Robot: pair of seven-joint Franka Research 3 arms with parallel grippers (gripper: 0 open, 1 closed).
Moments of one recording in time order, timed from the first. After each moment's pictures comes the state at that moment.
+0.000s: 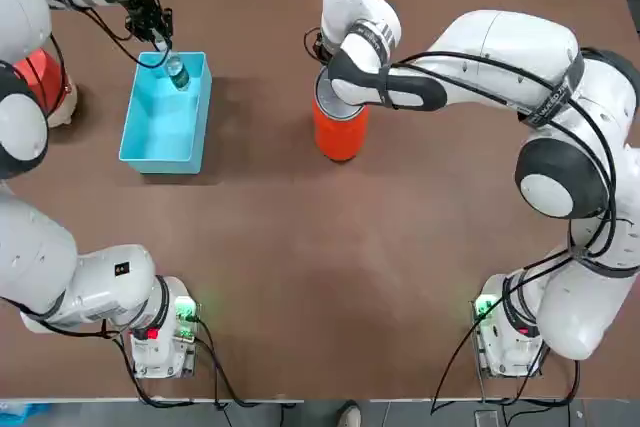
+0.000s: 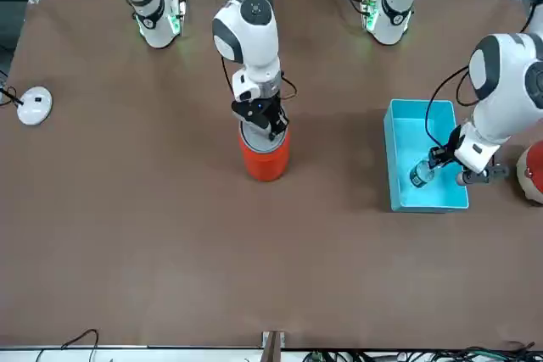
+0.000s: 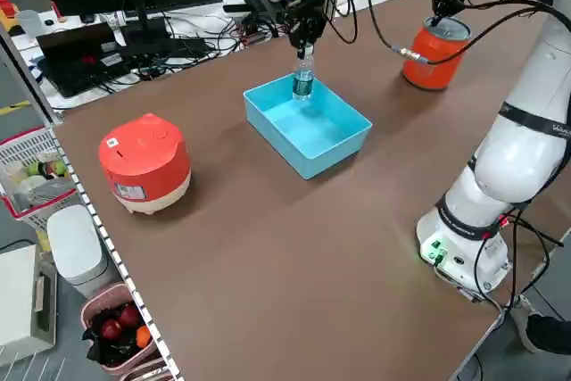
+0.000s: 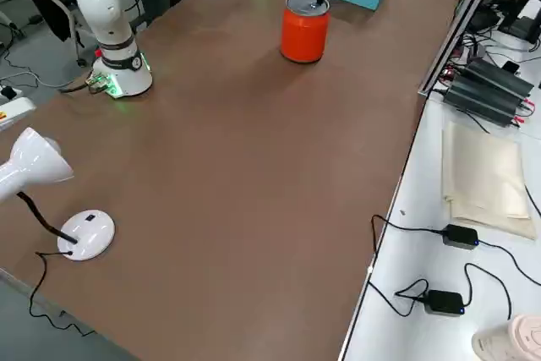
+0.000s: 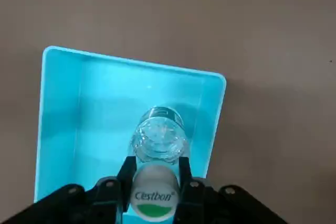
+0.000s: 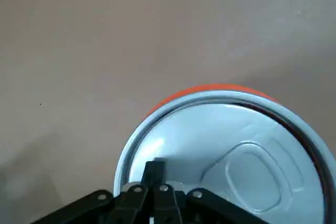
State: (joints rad) left arm 0.21 0.11 -0.23 -1.99 -0.01 2.10 -0.15; right arm 0.85 0.43 -0.02 -1.65 -0.15 2.29 1.49
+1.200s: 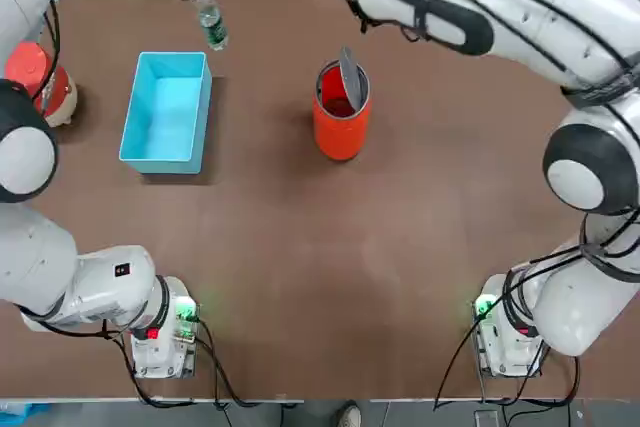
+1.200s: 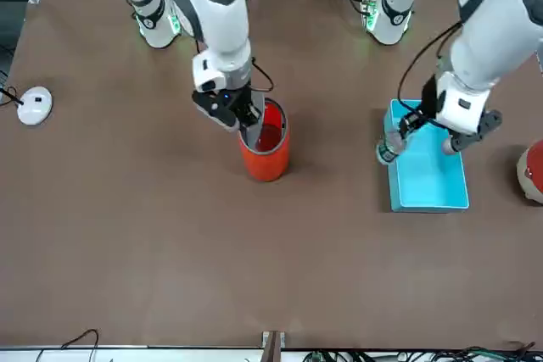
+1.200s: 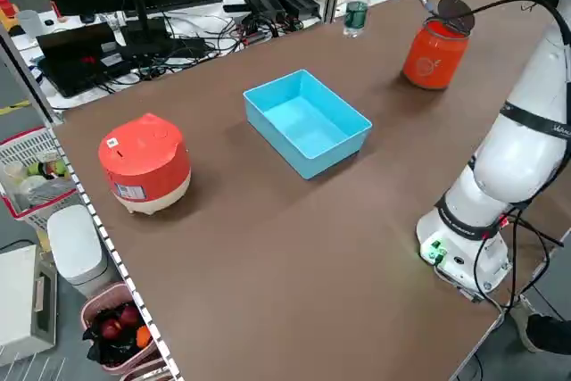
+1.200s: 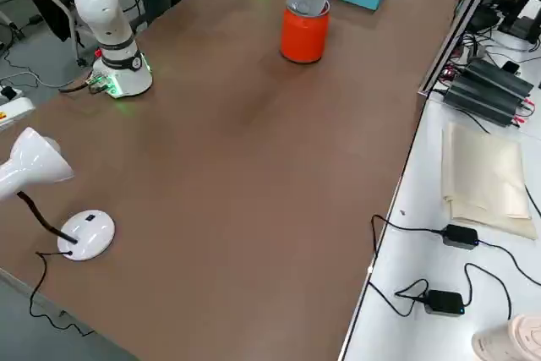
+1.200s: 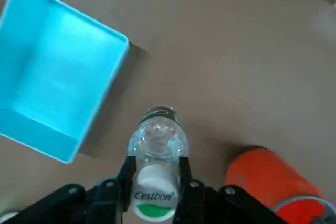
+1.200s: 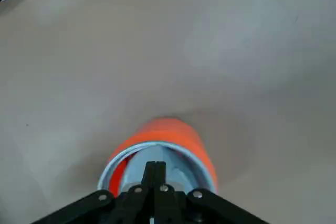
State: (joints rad) left arm 0.18 0.10 -0.54 -1.59 -0.04 1.72 -0.82; right arm 0.73 0.29 -0.03 -1.47 -0.07 1.84 1.25
